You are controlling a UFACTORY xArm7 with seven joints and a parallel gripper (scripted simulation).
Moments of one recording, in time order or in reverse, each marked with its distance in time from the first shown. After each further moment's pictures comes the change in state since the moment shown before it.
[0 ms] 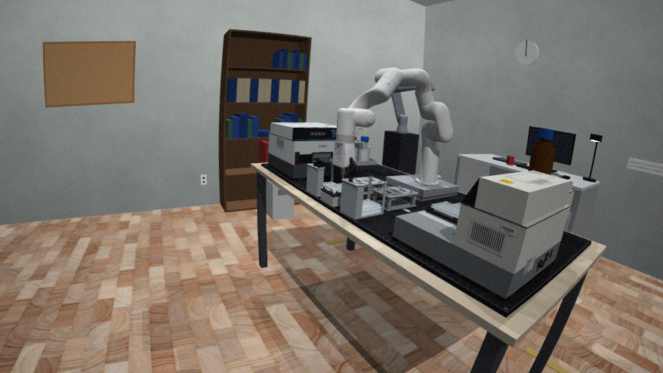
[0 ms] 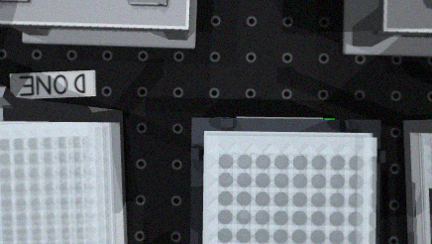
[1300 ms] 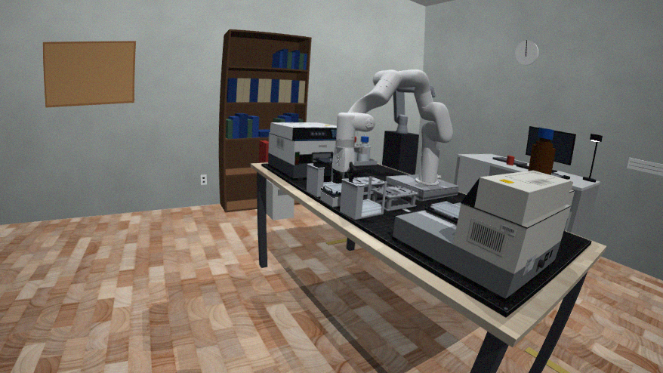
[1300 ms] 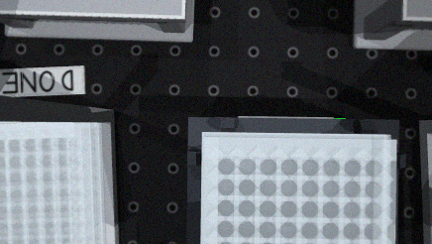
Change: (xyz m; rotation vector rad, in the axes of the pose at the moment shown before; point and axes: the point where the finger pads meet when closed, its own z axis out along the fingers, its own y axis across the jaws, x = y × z) arm 0.000 0.000 0.018 0.000 0.000 0.000
